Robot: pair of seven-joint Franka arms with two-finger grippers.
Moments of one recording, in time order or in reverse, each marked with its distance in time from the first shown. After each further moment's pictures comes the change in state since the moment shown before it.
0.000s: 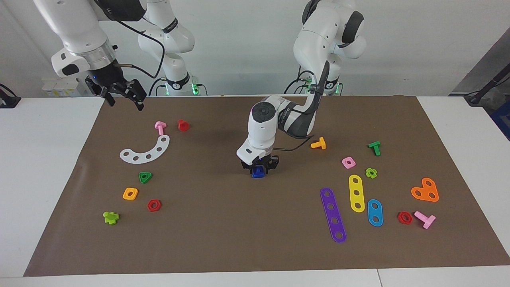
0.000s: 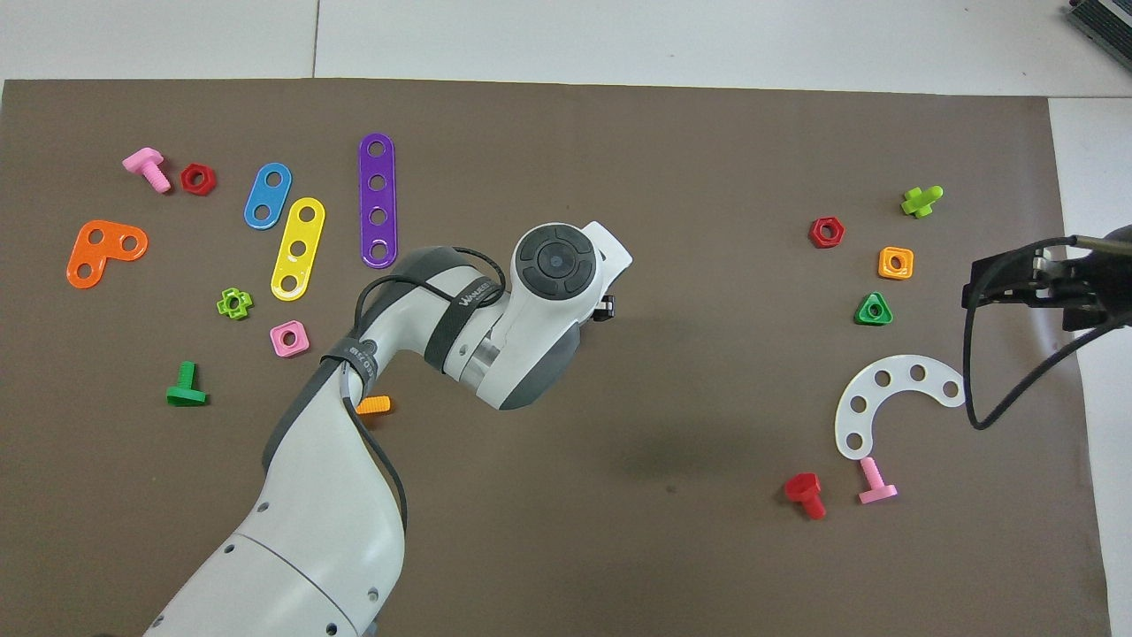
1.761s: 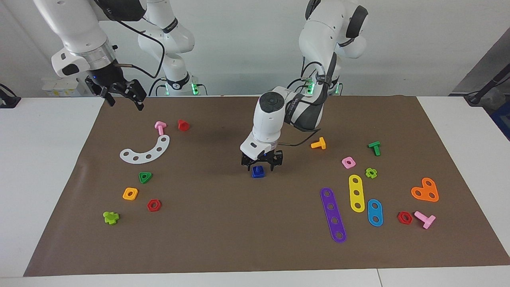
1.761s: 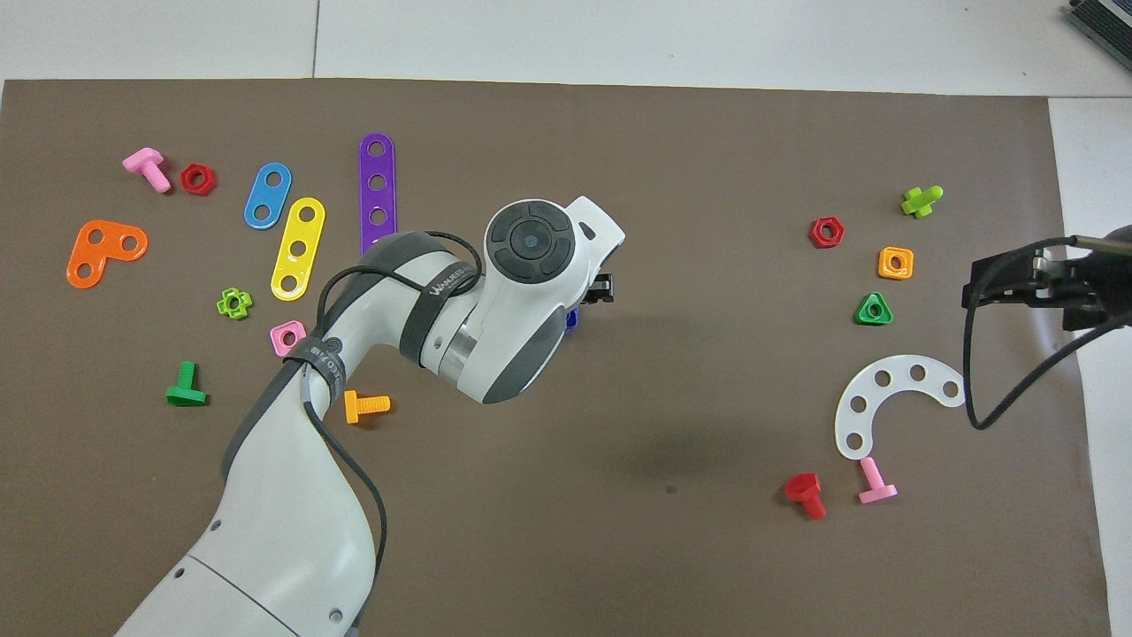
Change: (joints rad) left arm 0.021 -0.053 0.000 0.013 -0.032 -0.014 -0.001; right arm 0.000 0.000 0.000 0.000 0.000 0.000 0.000
